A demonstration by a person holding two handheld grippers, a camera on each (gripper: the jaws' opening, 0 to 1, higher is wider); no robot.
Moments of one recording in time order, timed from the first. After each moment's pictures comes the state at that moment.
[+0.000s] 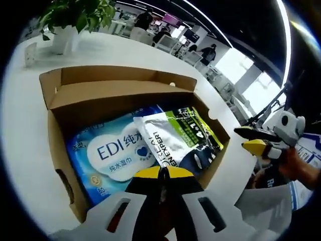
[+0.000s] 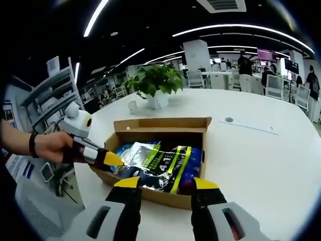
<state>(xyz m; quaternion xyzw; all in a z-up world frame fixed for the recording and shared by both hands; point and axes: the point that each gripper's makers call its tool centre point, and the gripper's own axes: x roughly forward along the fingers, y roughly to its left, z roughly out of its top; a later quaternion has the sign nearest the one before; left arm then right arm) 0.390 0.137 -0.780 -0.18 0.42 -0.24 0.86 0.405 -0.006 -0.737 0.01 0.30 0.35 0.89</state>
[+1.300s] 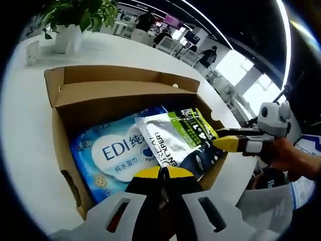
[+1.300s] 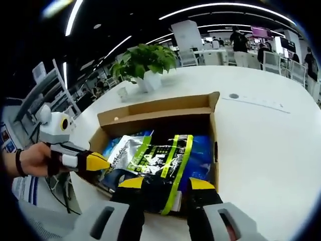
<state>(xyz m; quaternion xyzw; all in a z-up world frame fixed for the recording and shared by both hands) 0.394 0.144 -0.784 -0.19 0.41 -0.24 0.86 0.431 0.024 -0.787 0.03 0.40 0.33 0.86</state>
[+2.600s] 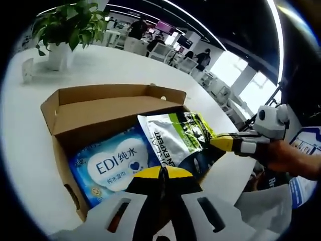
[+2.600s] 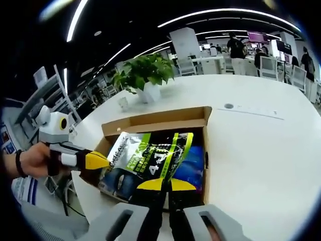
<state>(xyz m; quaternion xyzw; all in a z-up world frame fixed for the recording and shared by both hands) 0.400 0.128 -0.748 -0.17 0.38 -0.26 0.87 0.430 0.006 -0.751 0.04 0.35 0.32 0.88</state>
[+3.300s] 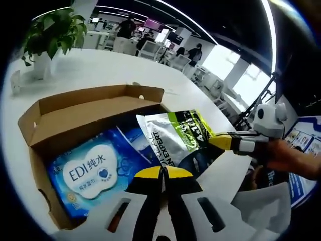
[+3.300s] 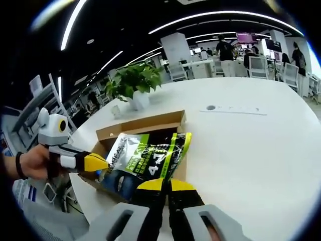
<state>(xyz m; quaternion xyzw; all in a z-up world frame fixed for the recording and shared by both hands) 0.396 0.071 -0.736 -0.14 0.38 -0.29 0.87 0.419 -0.050 -0.744 0.07 0.34 0.29 0.89</state>
